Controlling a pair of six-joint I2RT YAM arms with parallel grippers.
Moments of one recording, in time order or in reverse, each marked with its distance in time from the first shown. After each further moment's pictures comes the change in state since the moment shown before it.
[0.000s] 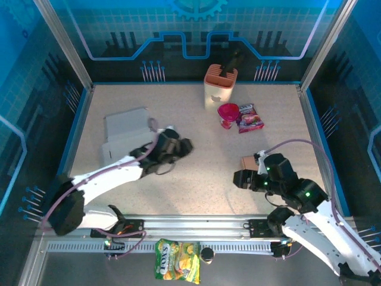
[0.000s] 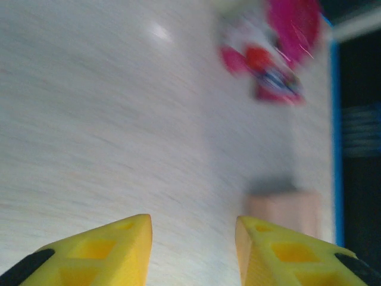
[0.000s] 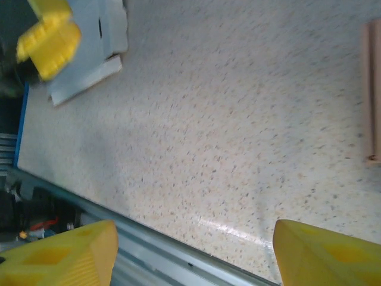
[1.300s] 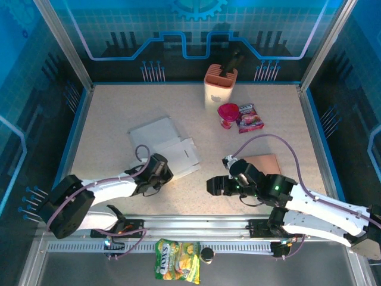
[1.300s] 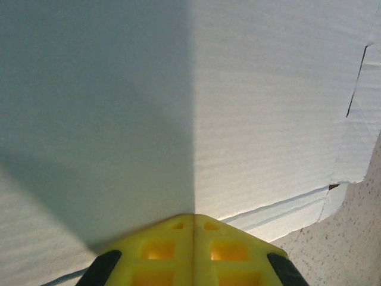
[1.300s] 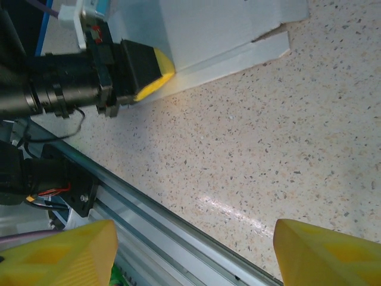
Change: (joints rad) left arm -0.047 0.025 -0.402 0.225 0.029 -0.228; right arm 0.398 0.250 -0.034 0.317 0.180 0.165
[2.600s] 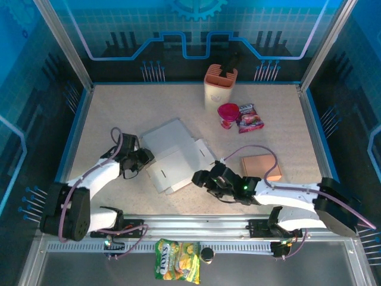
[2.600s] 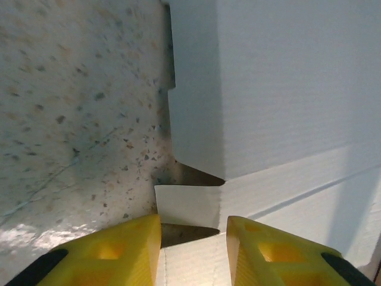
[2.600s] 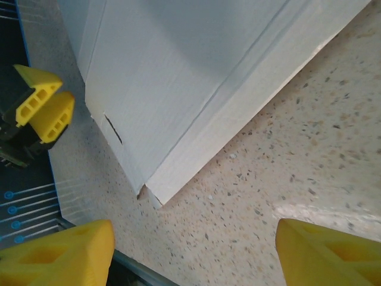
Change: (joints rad) left arm 0.547 -0.028 0.163 -0.279 0.304 0.439; right arm 0.008 0.424 -0.175 0.623 0.062 0.520
